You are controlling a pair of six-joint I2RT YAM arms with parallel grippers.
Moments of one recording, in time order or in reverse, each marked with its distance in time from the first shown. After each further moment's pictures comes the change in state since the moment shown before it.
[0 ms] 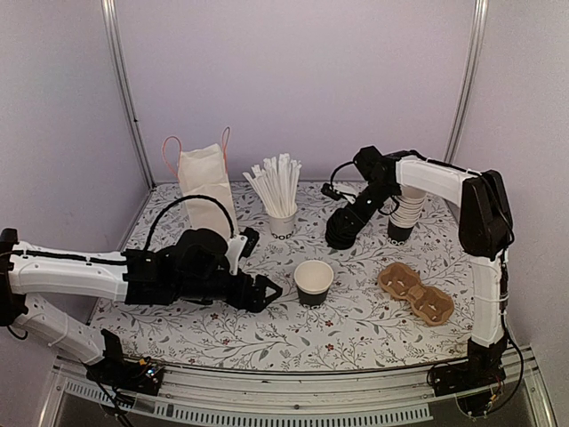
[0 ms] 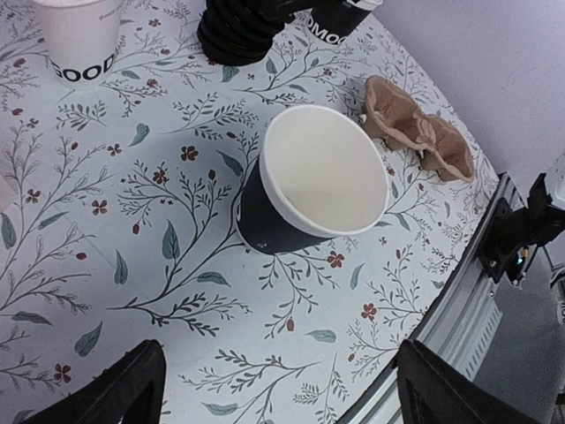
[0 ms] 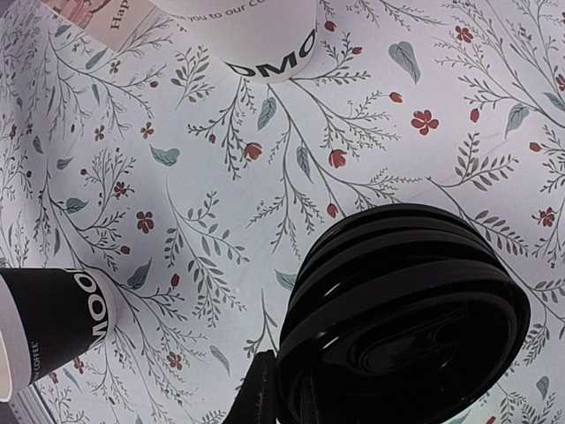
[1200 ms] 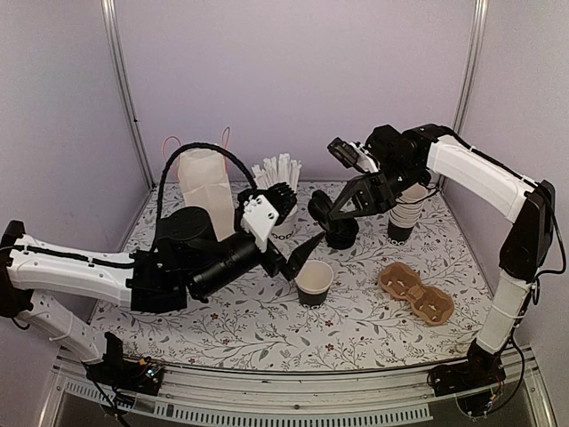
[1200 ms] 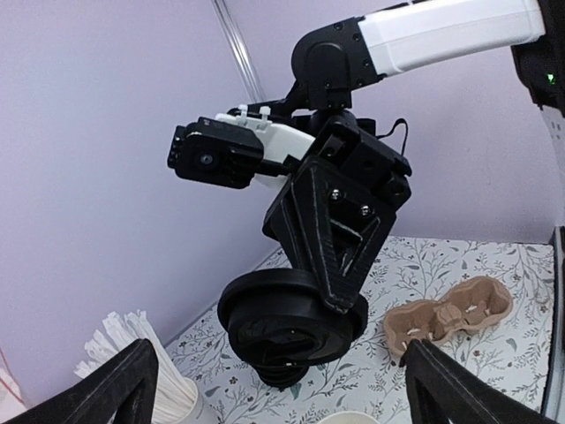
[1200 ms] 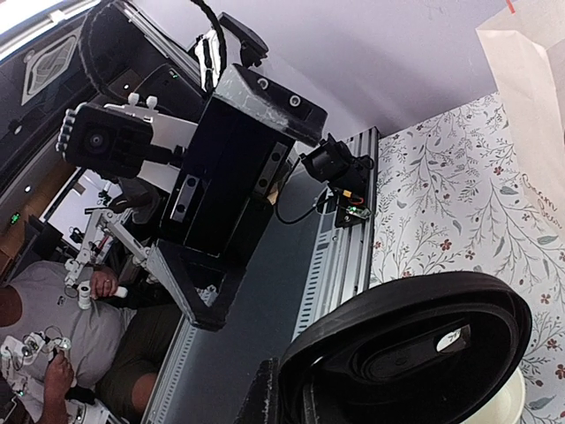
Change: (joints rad) left arm -0.208 0.068 0.164 0.610 -0.375 0.927; right arm 0.101 -0.335 -0.045 -0.362 -0.935 -0.164
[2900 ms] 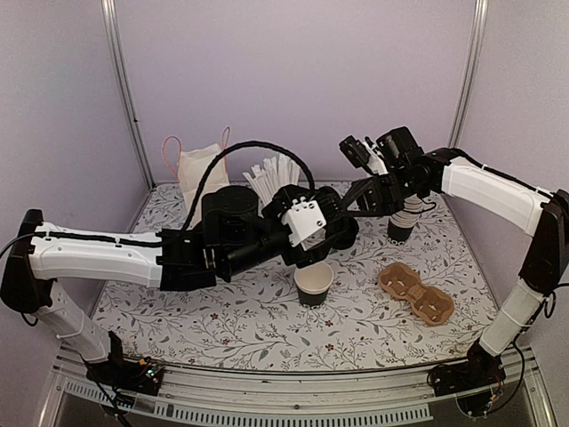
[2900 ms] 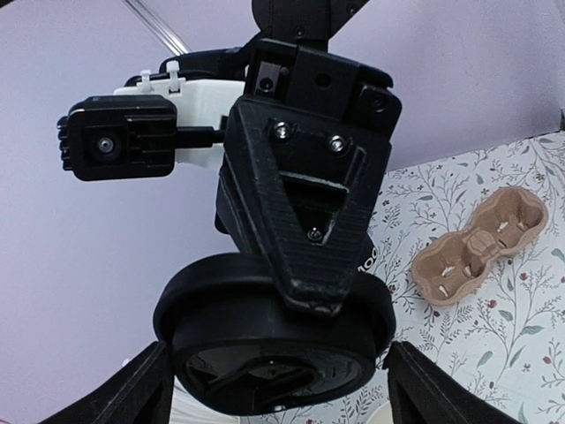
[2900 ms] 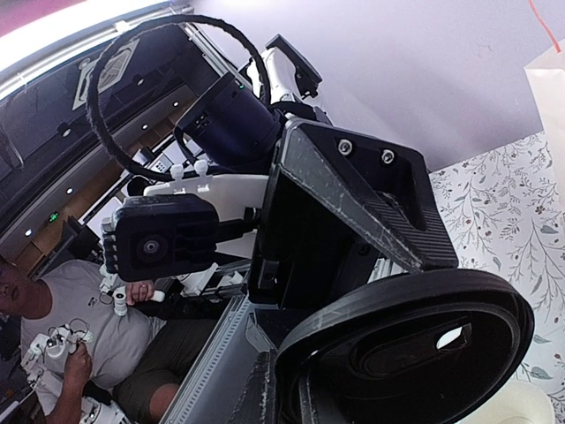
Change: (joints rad) left arm 0.075 0.183 0.223 -0.207 0.141 0.286; right arm -0.009 -0.159 -0.319 0.593 -0.214 0.410
